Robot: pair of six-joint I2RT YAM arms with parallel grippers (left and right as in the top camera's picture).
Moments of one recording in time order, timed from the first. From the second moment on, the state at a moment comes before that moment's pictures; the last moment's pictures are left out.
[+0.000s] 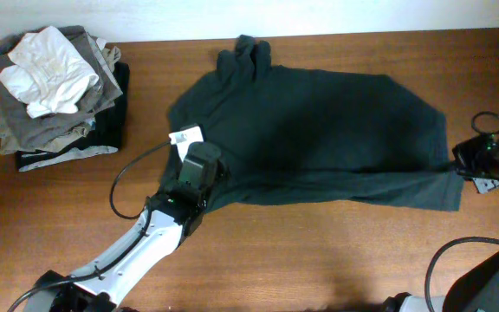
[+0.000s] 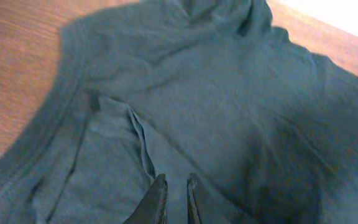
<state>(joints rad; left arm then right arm) -0.49 1.46 0.73 0.06 -0.30 -0.62 -0.56 1.56 1.24 -0.87 -0.11 0.66</state>
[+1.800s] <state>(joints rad) -0.36 1.69 0.84 -0.38 0.19 -0.12 -0.44 1.84 1.24 -1.03 -0.03 0.49</state>
